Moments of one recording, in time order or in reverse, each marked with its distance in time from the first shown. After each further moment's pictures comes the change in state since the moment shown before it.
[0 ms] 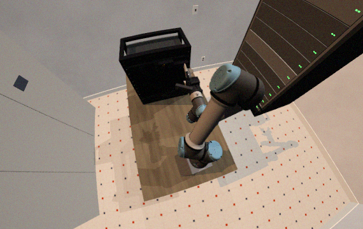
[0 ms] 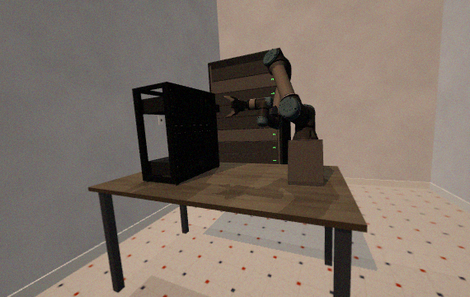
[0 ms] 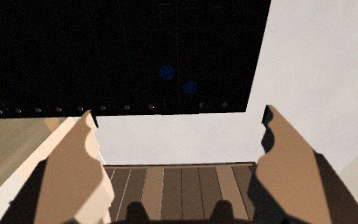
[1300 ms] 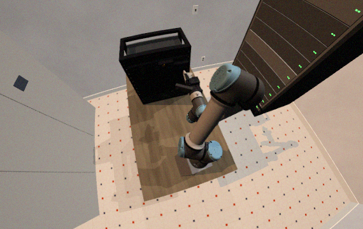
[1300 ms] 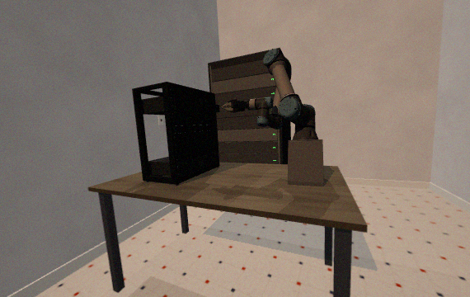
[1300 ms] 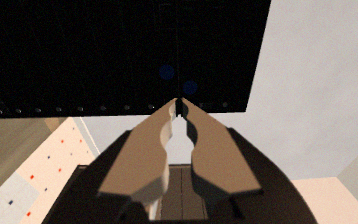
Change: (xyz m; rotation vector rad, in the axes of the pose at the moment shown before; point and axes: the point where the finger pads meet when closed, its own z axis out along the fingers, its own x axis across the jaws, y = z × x) arm 0.000 0.000 0.000 0.000 0.000 0.000
